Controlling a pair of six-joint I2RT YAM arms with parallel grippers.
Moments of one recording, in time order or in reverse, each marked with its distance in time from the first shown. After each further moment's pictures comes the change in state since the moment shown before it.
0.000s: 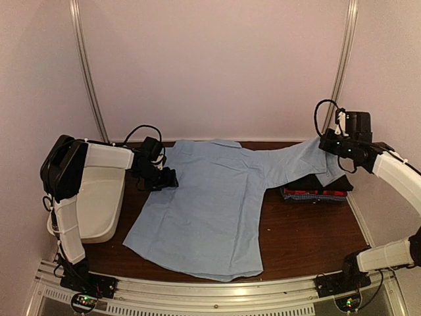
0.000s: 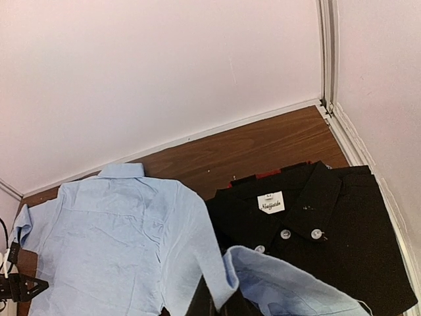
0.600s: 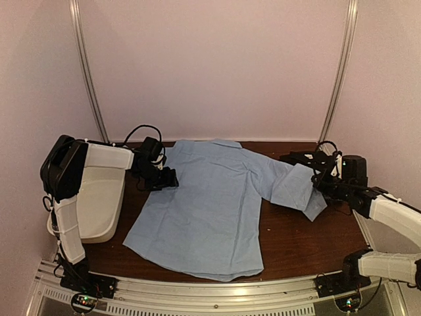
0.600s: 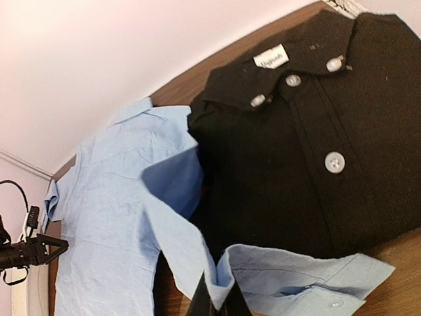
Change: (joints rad) left arm 0.000 0.000 -0.005 0.016 0.000 -0.006; right arm 0.046 -0.196 -0.521 0.249 -0.130 0.248
